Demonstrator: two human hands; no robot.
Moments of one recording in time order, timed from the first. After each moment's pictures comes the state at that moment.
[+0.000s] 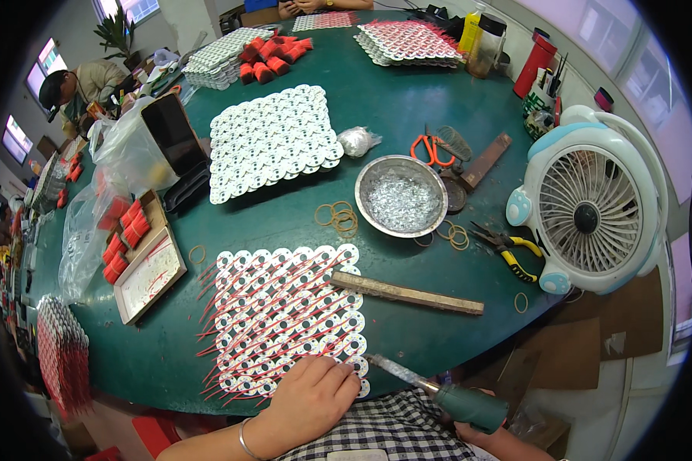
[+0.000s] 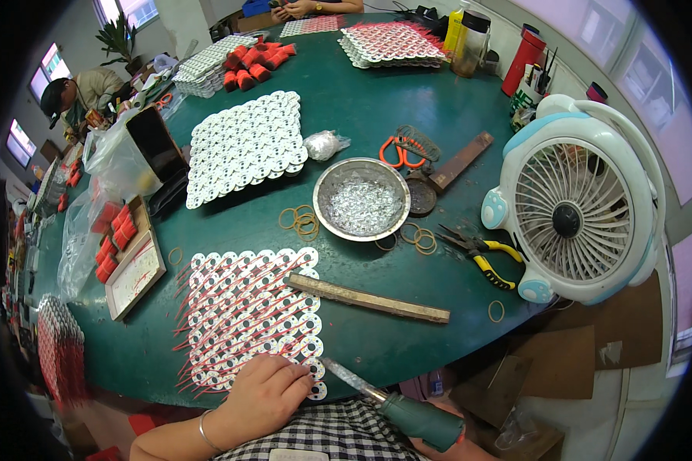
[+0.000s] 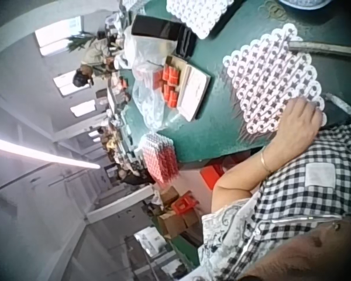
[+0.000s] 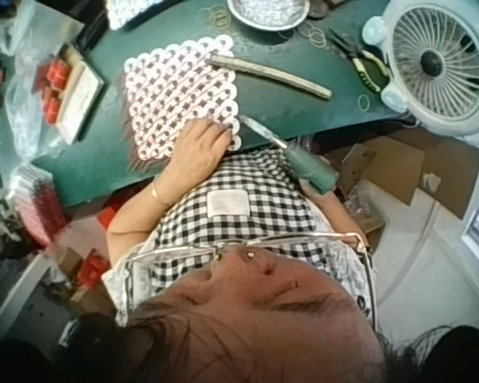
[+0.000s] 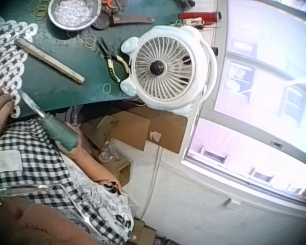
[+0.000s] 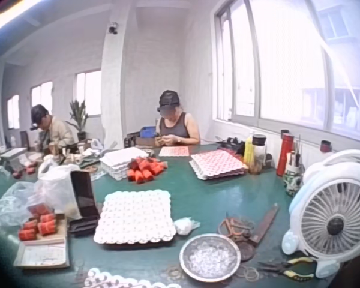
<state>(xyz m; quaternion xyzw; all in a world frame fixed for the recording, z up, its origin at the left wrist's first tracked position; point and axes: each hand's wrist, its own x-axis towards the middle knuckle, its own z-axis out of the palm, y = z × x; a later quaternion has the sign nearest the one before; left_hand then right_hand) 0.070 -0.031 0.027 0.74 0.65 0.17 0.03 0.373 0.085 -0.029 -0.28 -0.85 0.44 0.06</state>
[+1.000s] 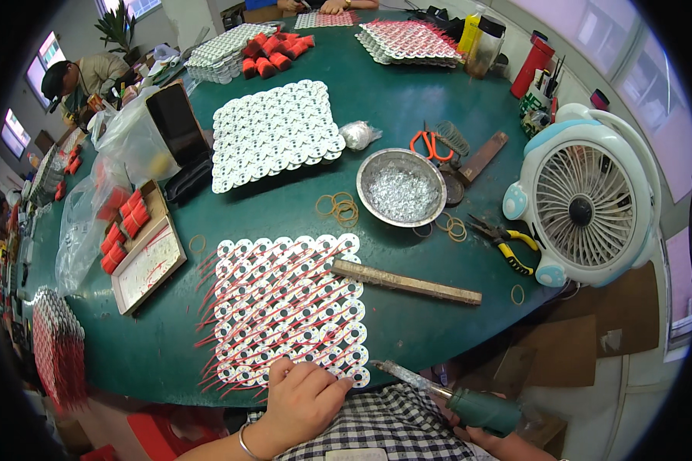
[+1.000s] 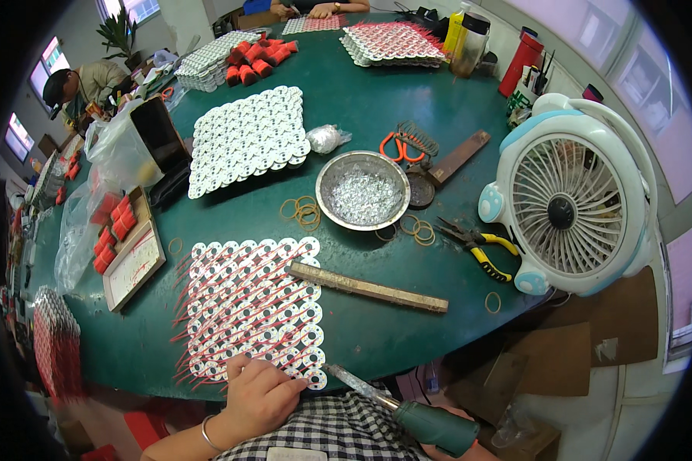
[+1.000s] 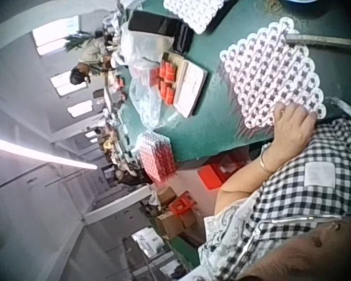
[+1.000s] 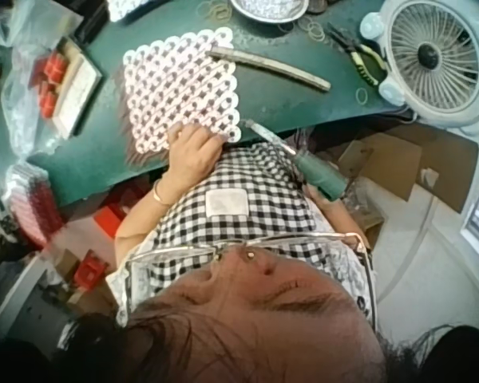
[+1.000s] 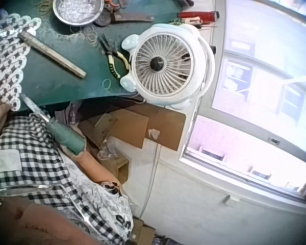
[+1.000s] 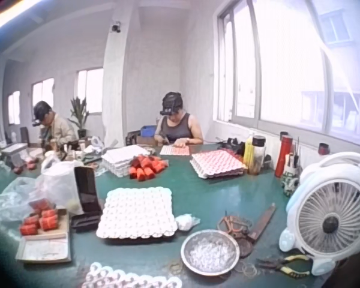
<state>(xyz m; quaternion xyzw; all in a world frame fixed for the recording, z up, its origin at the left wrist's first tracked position) 0.081 -0.058 0.012 0.67 0.70 0.26 -0.01 0.385 0.078 -0.008 -0.22 -0.81 0.49 0.23</state>
